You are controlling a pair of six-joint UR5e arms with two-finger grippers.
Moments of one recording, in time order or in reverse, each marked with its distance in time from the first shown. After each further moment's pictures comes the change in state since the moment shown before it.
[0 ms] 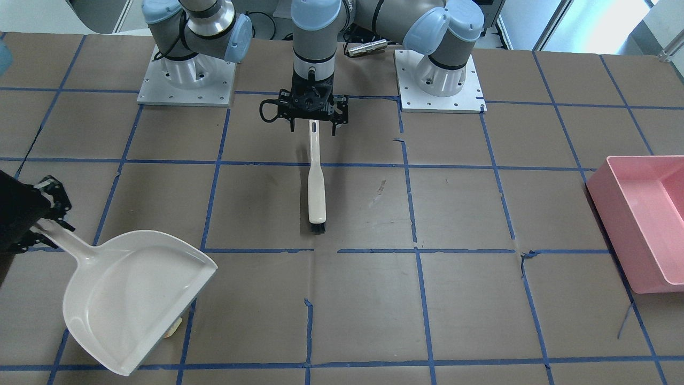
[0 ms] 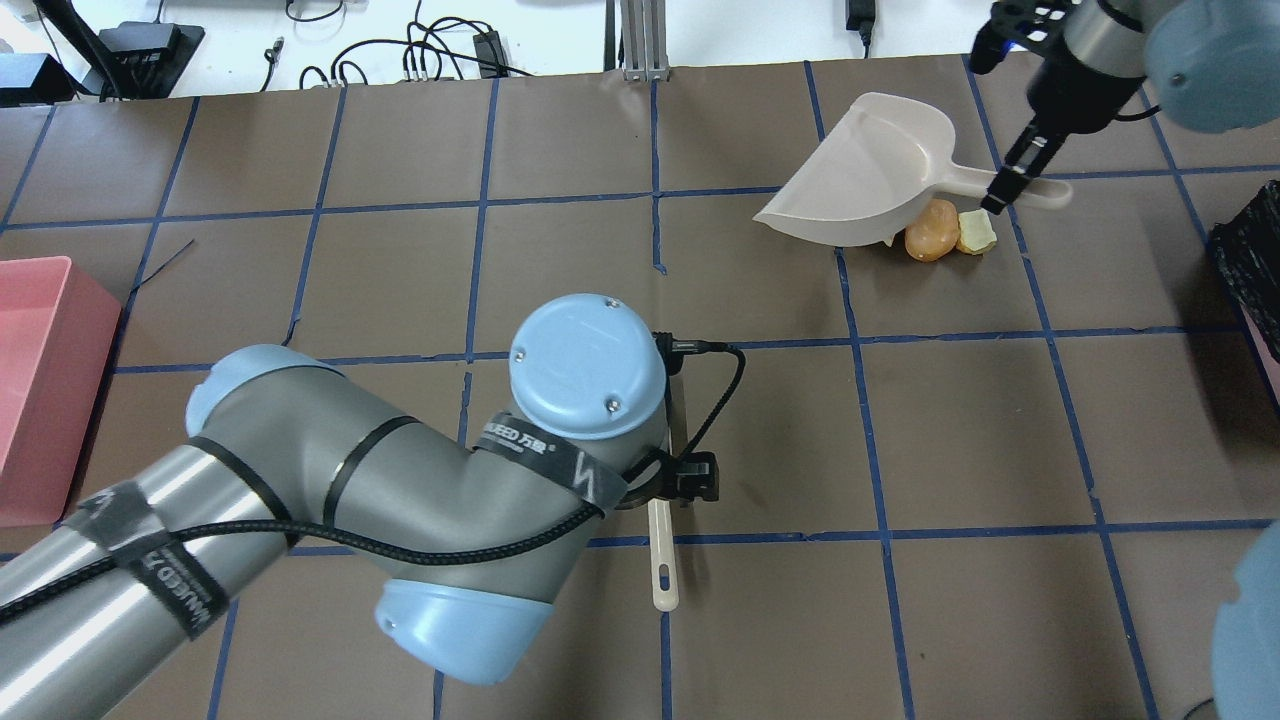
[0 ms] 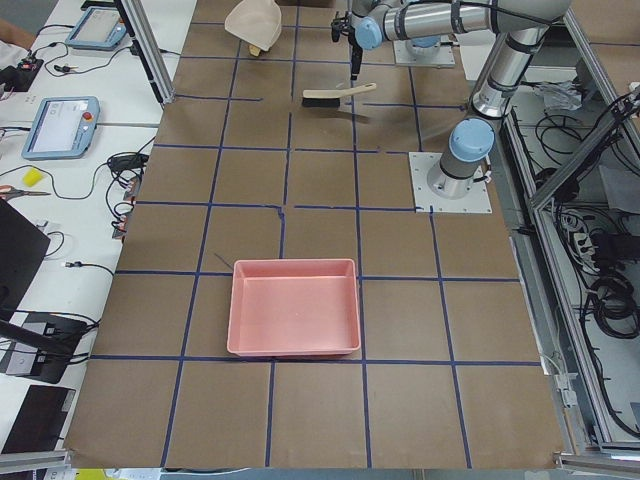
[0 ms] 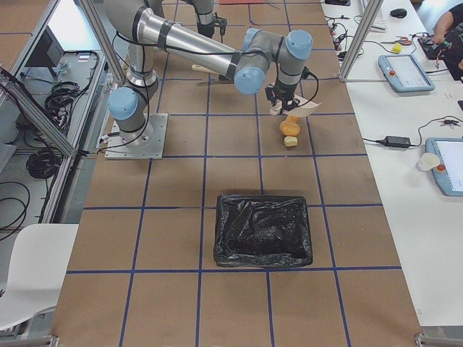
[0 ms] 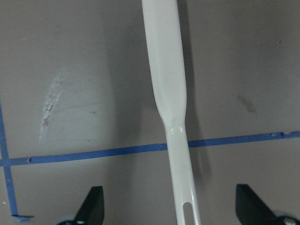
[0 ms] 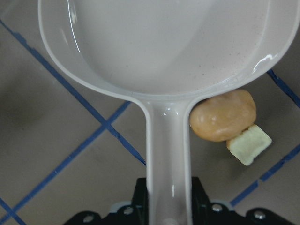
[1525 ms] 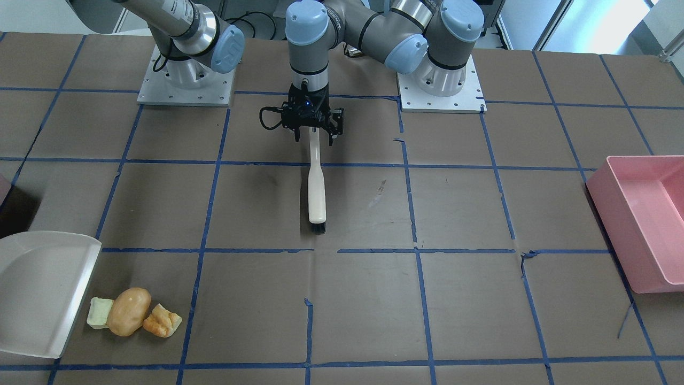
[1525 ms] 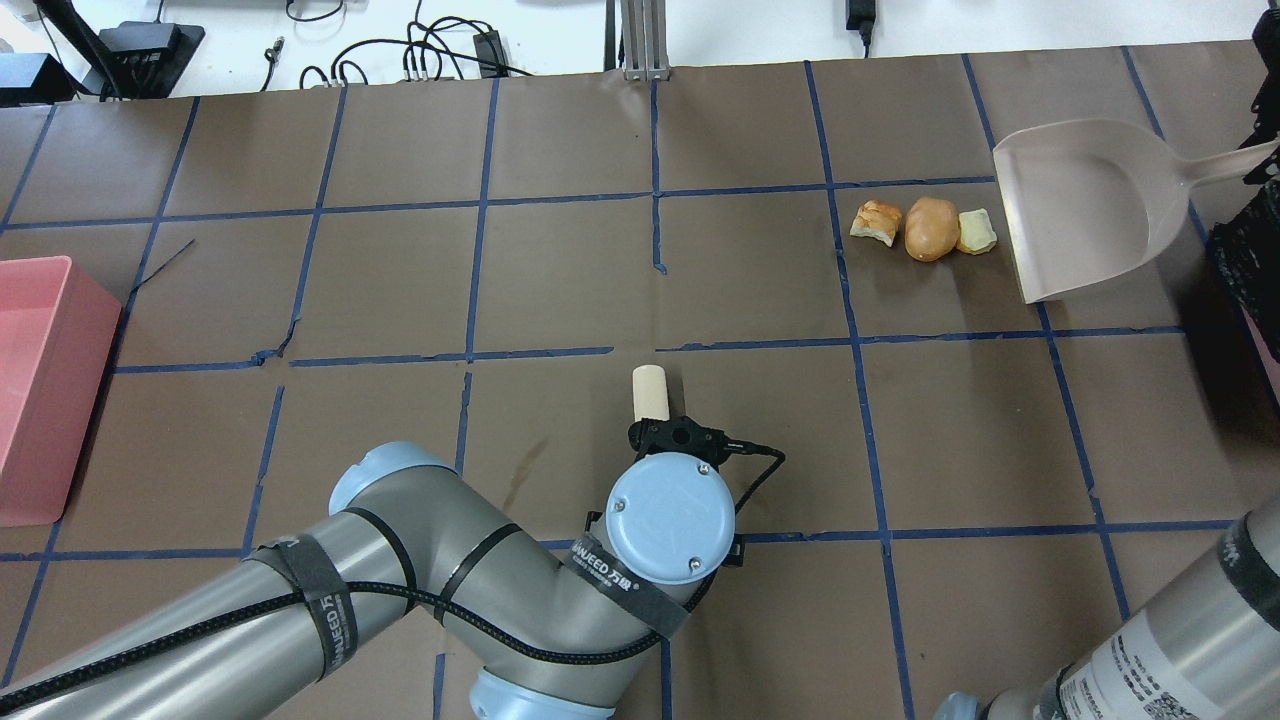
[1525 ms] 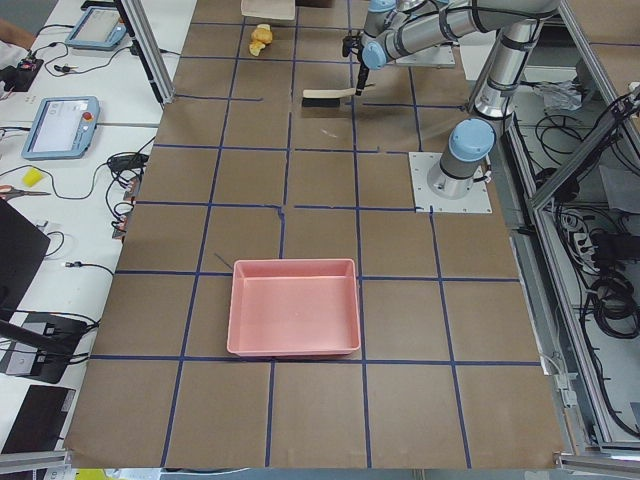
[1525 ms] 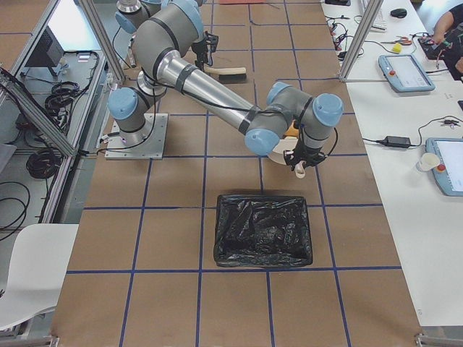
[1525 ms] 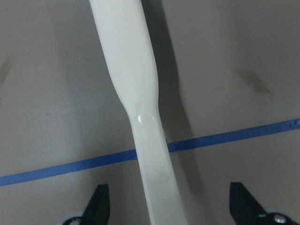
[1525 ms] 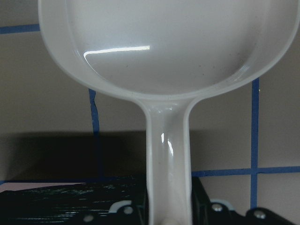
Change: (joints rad) left arm -0.060 -0.052 -0.140 0.204 0.092 0.030; right arm -0.224 0.285 -0.310 0.000 -0.065 -0.713
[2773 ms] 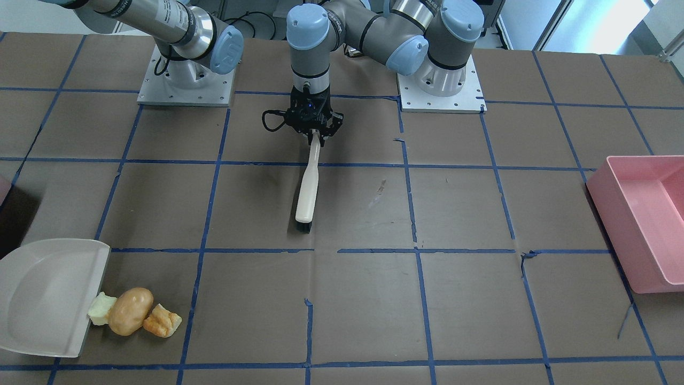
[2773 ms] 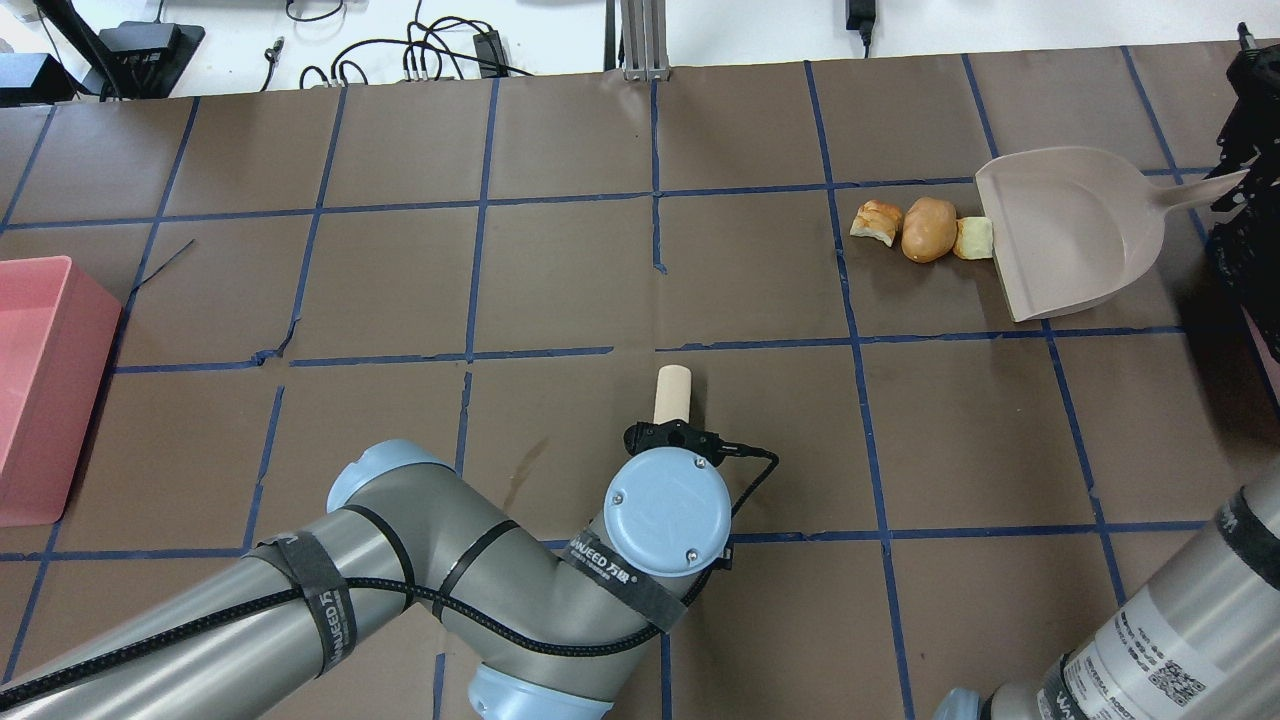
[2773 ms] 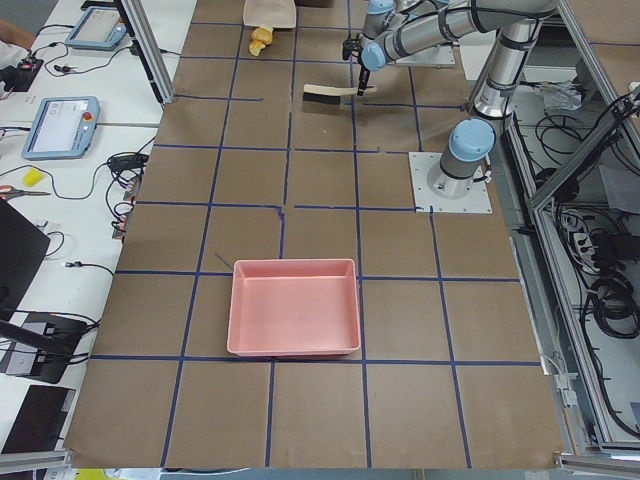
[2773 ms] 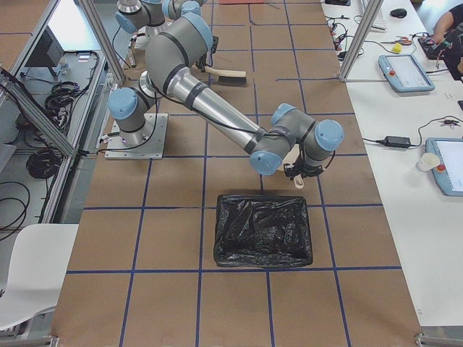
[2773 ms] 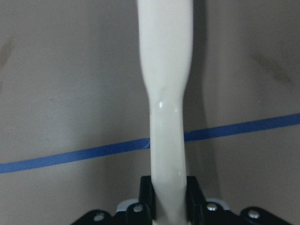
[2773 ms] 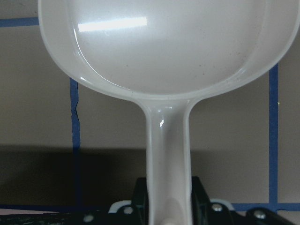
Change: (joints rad) left arm 0.006 -0.003 0.000 -0.025 -0.014 -0.006; right arm -0.014 0.087 -0.017 -0.007 0.032 -0.072
